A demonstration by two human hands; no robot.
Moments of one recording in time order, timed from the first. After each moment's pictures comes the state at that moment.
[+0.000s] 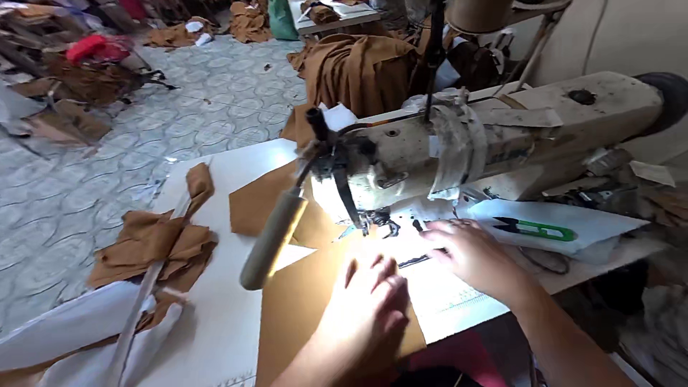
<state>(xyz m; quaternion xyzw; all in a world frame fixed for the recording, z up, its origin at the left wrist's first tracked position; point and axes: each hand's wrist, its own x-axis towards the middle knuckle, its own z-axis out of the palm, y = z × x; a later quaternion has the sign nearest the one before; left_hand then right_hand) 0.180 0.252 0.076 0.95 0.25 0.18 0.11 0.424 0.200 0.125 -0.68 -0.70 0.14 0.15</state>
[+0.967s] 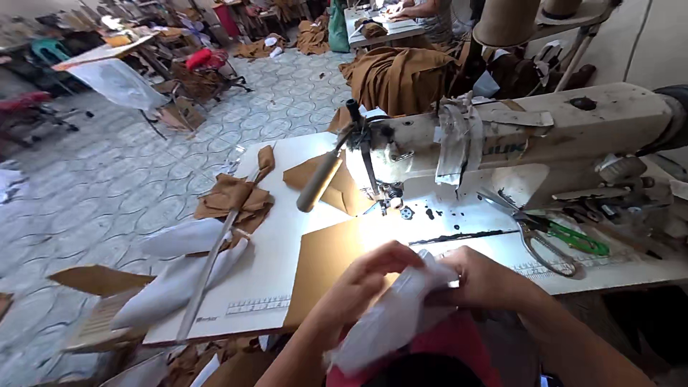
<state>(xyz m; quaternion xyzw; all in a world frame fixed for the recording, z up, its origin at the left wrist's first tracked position) 0.182 0.223 0.136 0.71 0.05 0.35 0.61 0.420 0.163 0.129 -0.36 -0.78 0.34 0.39</state>
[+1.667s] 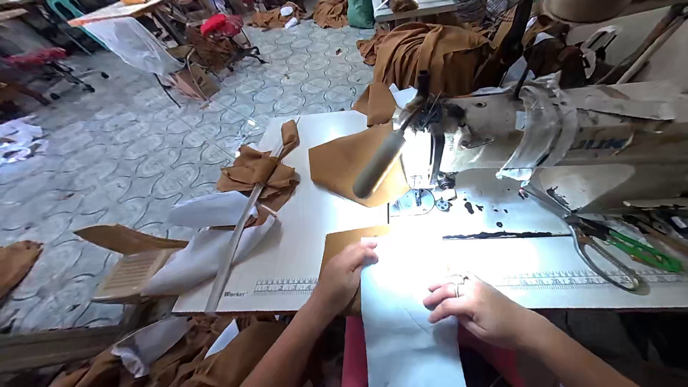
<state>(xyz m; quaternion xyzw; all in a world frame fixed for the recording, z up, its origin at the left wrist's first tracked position) 0.083 0.241 0.048 0.83 0.39 0.33 0.22 0.373 0.156 0.047 -0.32 -0.86 0.26 0.29</state>
